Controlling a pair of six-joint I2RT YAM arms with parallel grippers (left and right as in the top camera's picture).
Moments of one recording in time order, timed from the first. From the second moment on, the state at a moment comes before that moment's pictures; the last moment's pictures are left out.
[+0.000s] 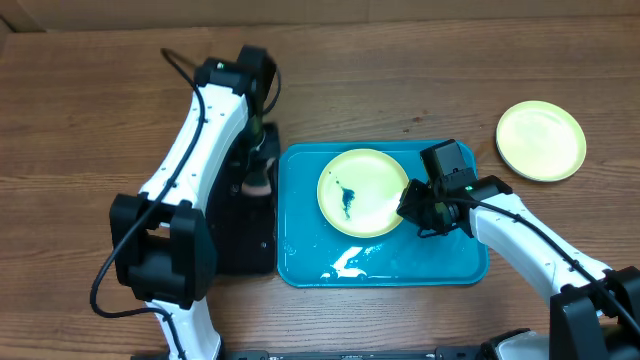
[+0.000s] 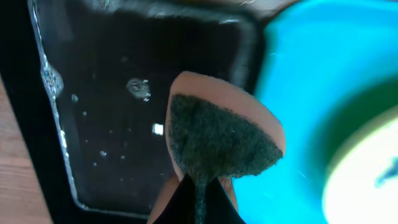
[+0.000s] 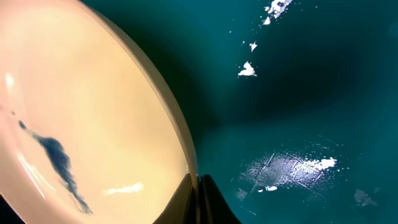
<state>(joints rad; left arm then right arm) -0.23 1.98 1.69 -1.34 -0.03 -0.42 0.34 1.53 0.84 -0.56 -0.21 0.81</state>
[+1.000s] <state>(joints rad) -0.20 1.69 1.28 -1.03 -0.07 -0.50 0.34 1.53 0.84 -0.57 -0.24 0.78</state>
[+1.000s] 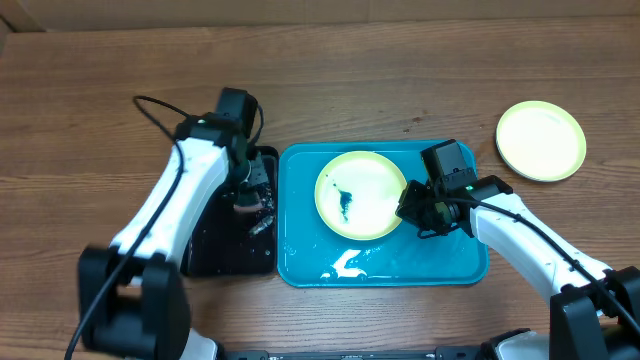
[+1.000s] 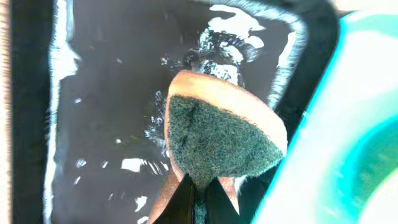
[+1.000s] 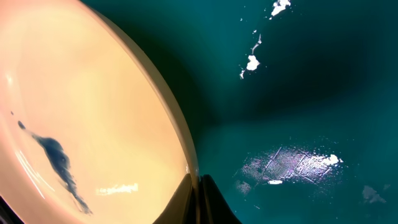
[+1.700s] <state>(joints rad) -0.36 1.64 1.29 -0.84 0.32 -0.45 0.34 1.59 0.84 -0.57 -0.24 0.77</state>
